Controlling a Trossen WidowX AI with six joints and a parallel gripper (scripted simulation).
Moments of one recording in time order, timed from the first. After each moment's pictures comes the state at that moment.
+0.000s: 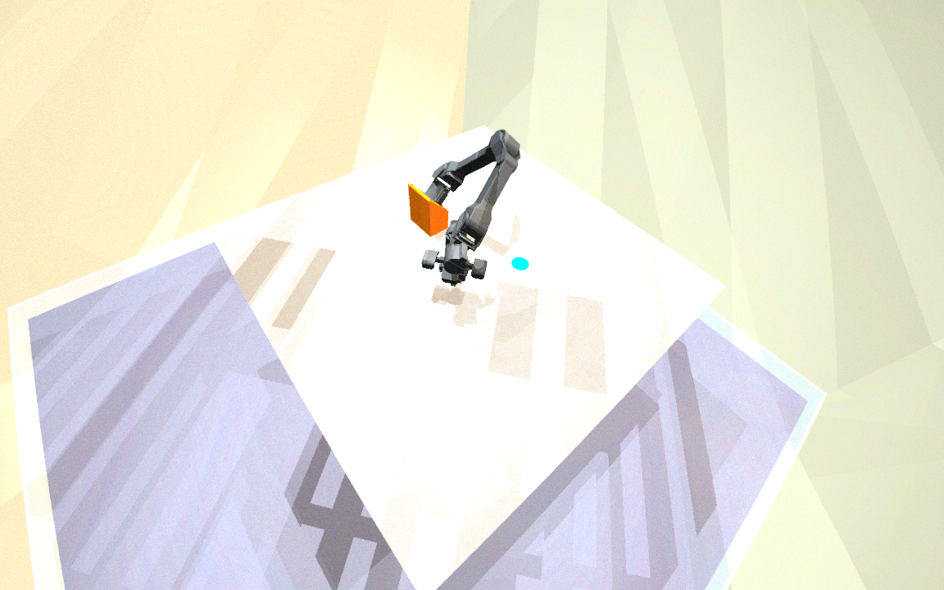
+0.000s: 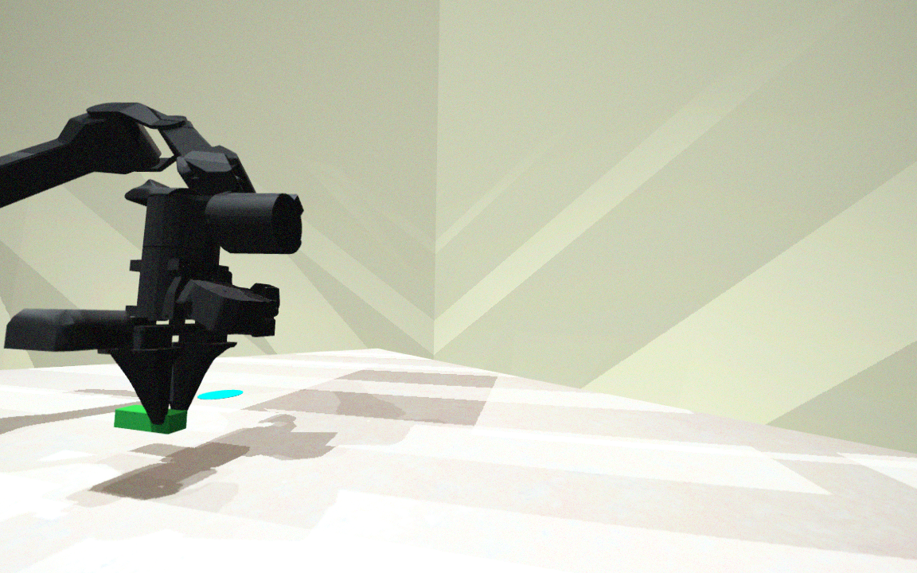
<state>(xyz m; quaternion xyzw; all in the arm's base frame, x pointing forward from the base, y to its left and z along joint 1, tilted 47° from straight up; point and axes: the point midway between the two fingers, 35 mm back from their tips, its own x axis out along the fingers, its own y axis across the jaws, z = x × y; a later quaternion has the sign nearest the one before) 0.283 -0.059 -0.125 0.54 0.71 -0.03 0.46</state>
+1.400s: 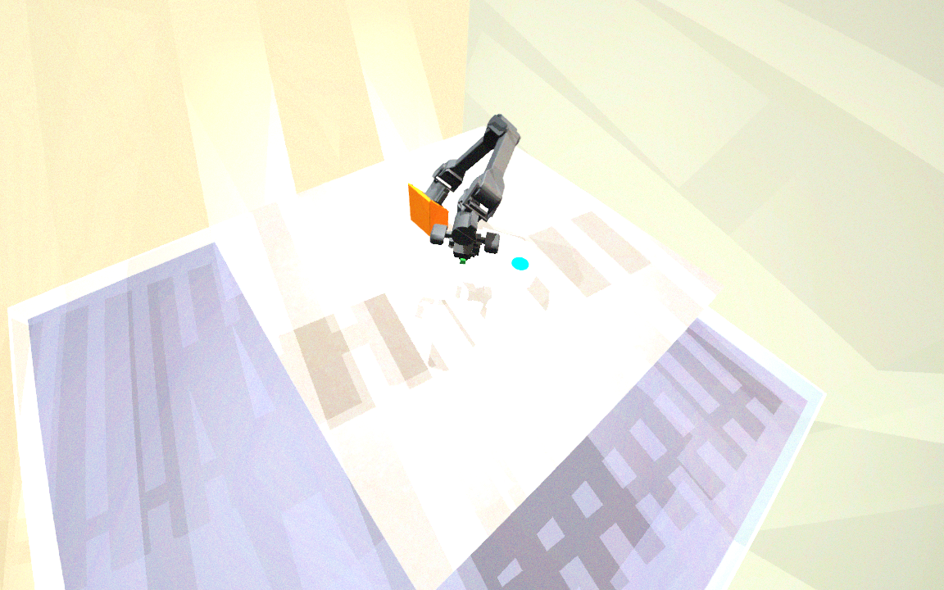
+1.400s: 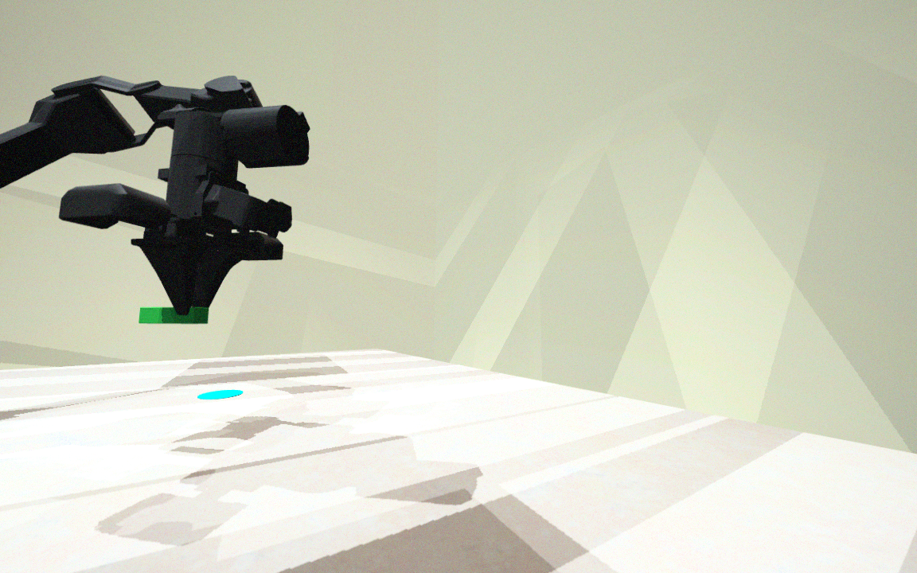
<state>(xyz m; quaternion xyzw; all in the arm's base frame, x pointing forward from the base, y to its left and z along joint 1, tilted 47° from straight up) 0.294 -0.114 -0.042 0.52 0.71 -0.02 0.48</state>
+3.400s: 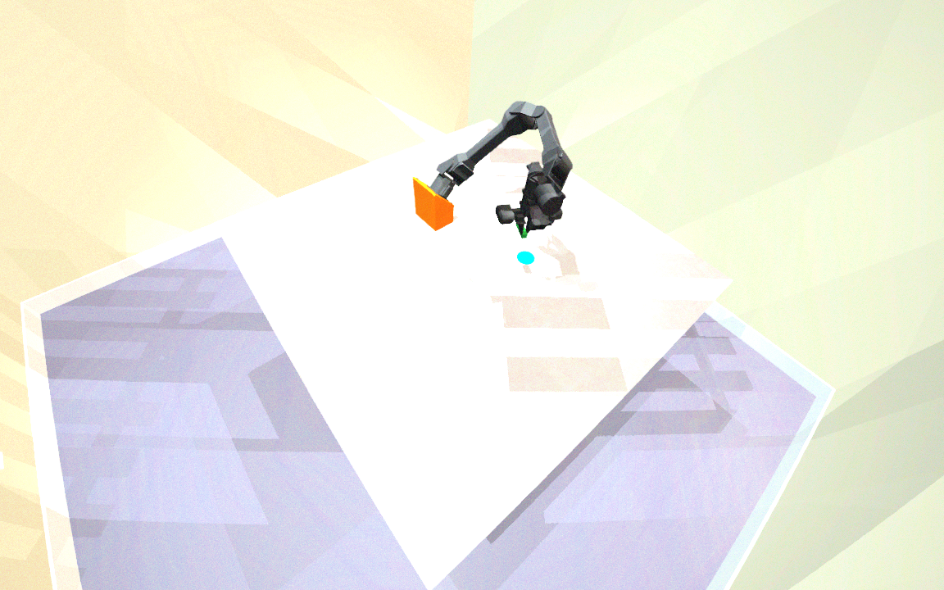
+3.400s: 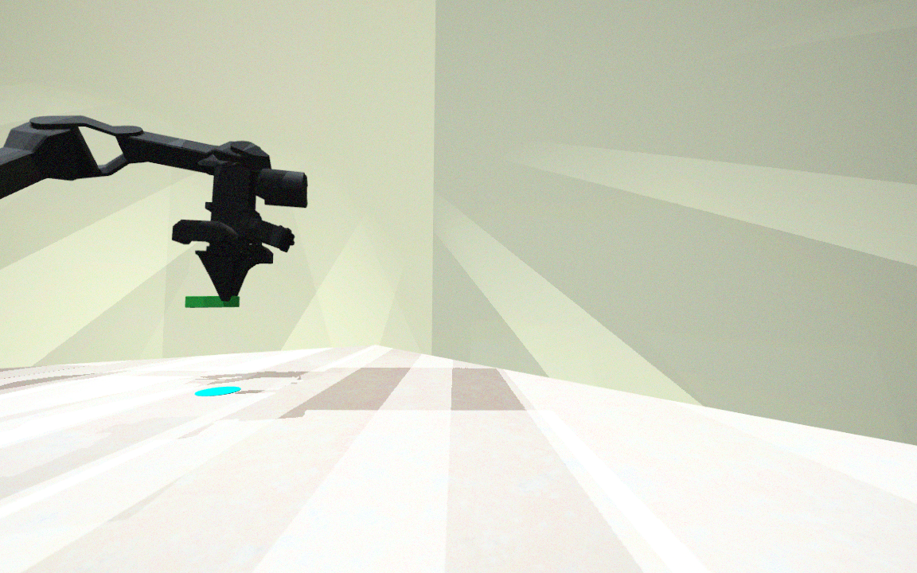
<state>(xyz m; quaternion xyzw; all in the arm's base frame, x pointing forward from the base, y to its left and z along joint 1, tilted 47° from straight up) 0.342 -0.001 0.097 0.43 0.70 0.10 0.57</state>
